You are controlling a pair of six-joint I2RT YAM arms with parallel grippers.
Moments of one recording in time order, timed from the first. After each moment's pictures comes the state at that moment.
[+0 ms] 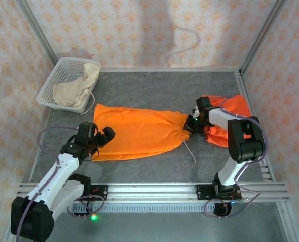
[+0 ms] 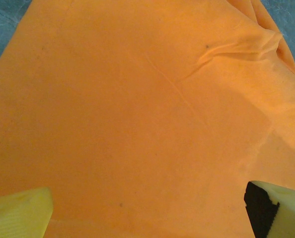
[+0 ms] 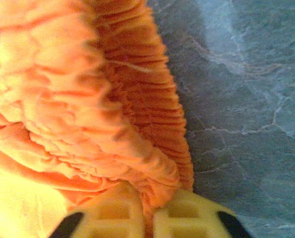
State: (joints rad) left arm -0.17 0.84 0.47 -0.52 0.08 -0.88; right arm 0.17 1.72 0.96 -0.55 -0.45 0.54
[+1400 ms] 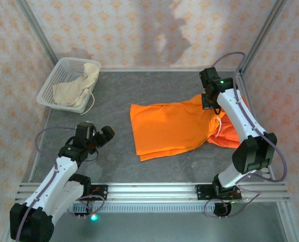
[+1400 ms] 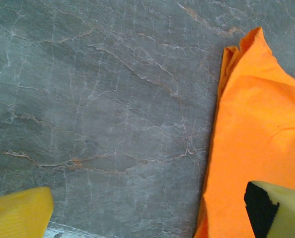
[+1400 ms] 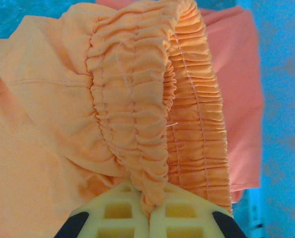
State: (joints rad) left arm -0.17 0.78 0.47 -0.53 0.08 -0.88; right arm 0.25 1.59 1.57 -1.23 0.43 0.20
